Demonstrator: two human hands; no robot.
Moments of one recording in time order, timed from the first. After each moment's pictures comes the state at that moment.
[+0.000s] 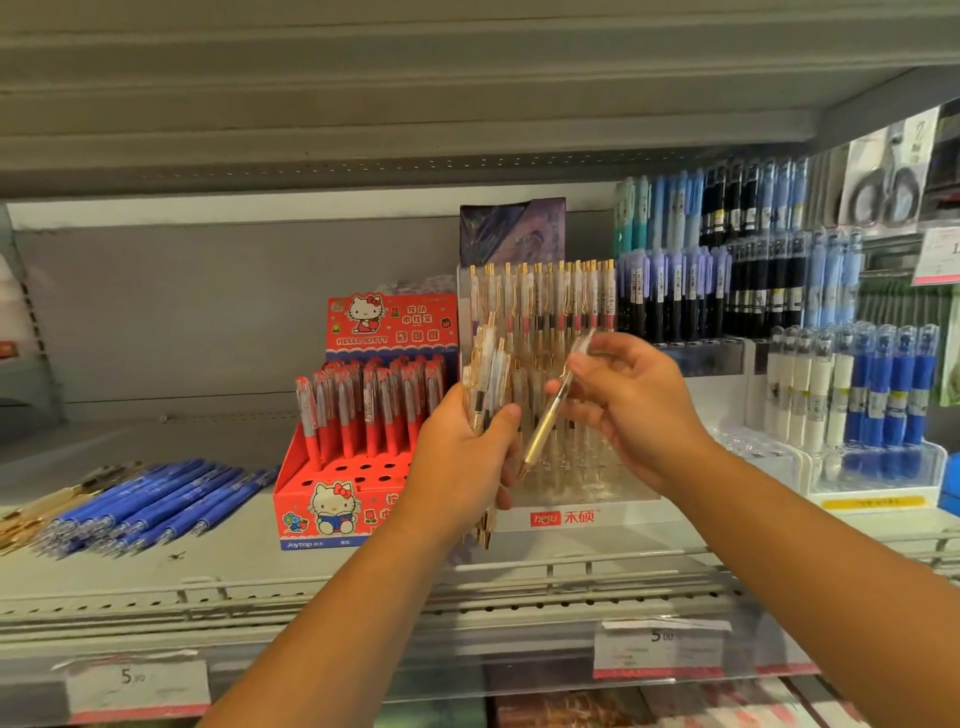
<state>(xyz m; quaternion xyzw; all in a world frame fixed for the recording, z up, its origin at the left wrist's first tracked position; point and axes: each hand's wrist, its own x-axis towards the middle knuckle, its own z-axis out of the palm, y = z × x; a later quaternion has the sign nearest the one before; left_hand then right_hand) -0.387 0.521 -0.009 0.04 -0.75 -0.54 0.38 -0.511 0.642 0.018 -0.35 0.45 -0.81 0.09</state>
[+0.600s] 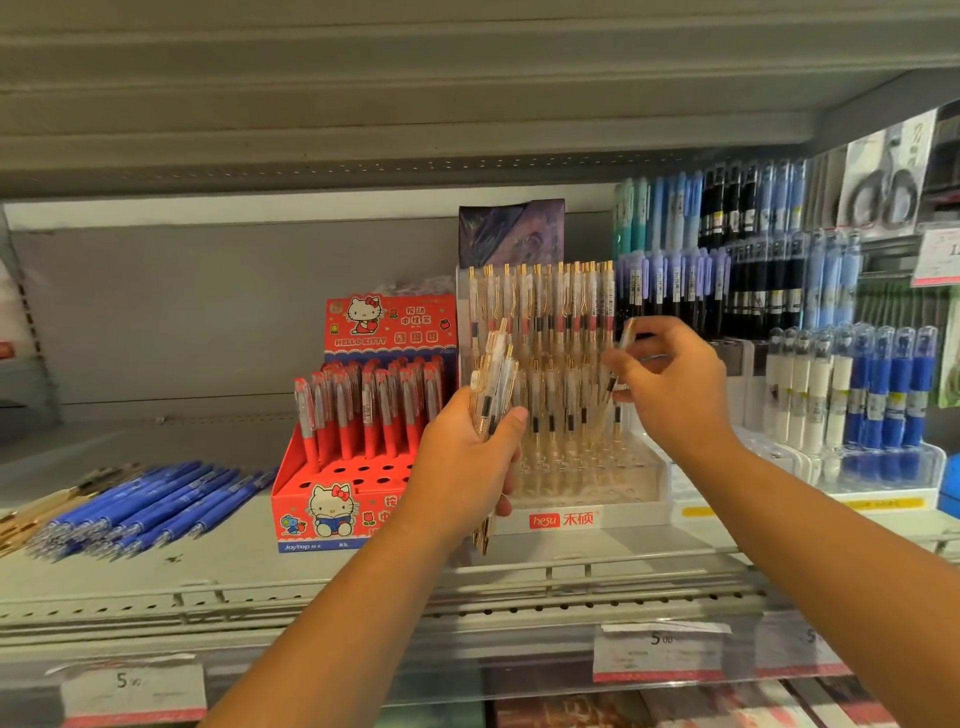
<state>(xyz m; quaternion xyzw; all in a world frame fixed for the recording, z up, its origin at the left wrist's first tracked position) -0.391 0.519 -0.011 0.03 -0.76 -0.53 0.37 -0.558 0.654 0.015 -0.33 0.64 -0.66 -0.22</state>
